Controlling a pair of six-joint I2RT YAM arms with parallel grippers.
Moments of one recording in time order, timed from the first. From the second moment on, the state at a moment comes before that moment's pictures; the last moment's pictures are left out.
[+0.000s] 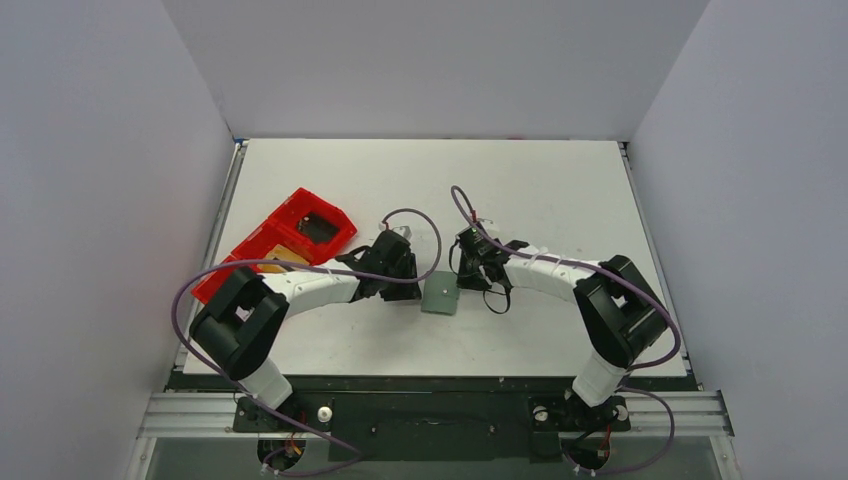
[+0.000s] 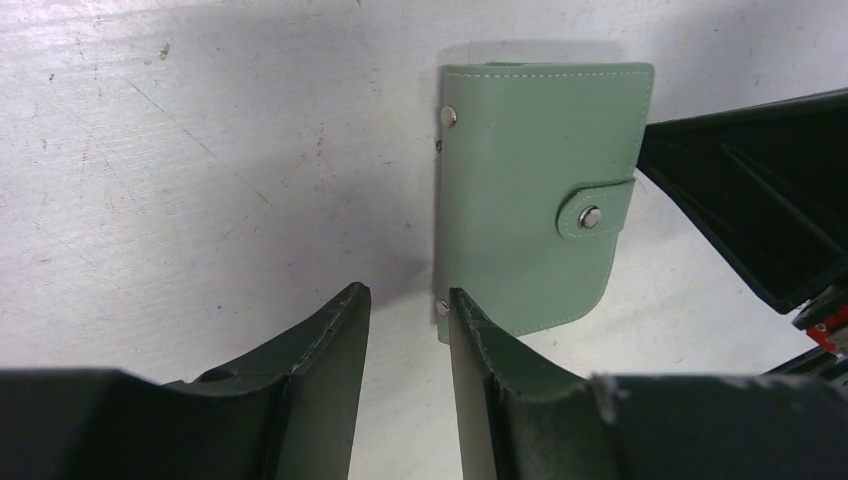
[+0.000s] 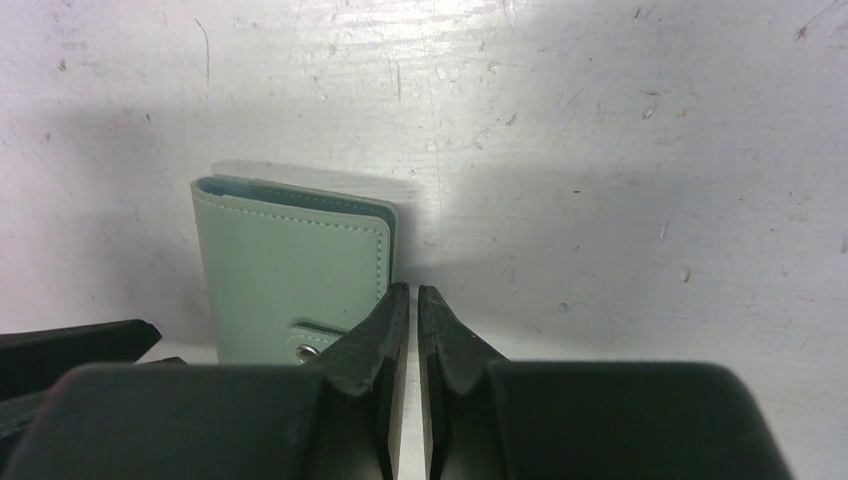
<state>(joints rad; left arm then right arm) -0.73 1.64 0.87 -0.19 0.02 -0.73 0.65 1.69 0.95 -0.31 0.10 0.74</state>
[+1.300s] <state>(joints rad) -0.48 1.21 0.68 -0.30 -0.01 -0.84 0.96 1.86 1.29 -0.68 0.54 0.78</state>
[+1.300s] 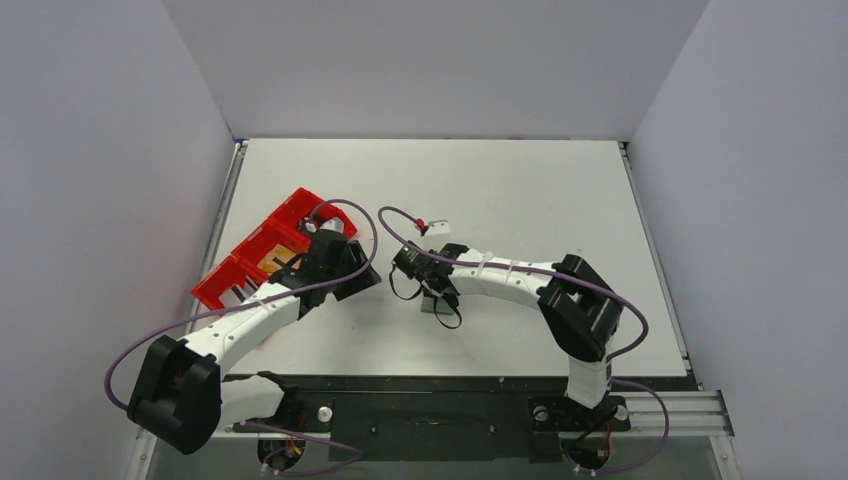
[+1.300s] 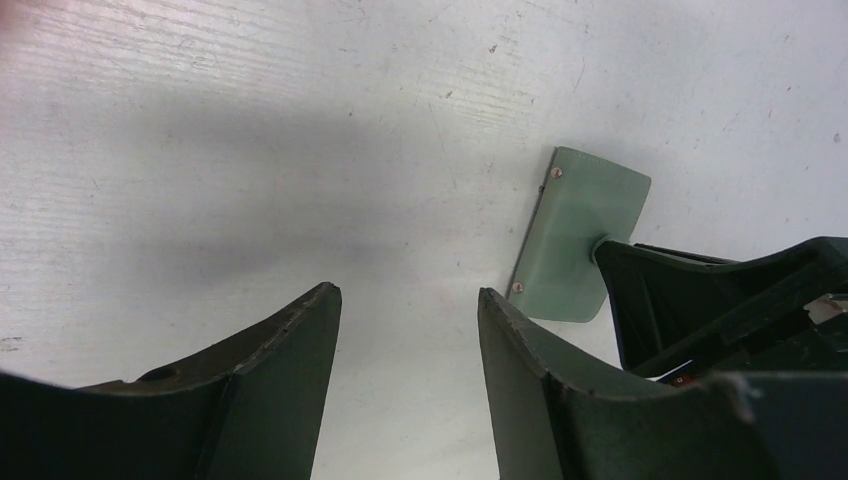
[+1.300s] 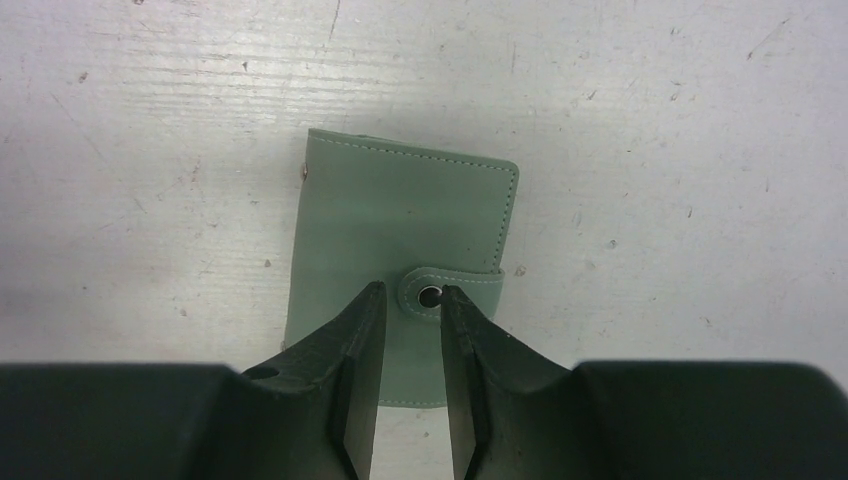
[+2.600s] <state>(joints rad) -0.66 1.54 0.83 -0.21 0.06 -0.86 0.81 1.61 0.86 -0.16 0.20 0.80</state>
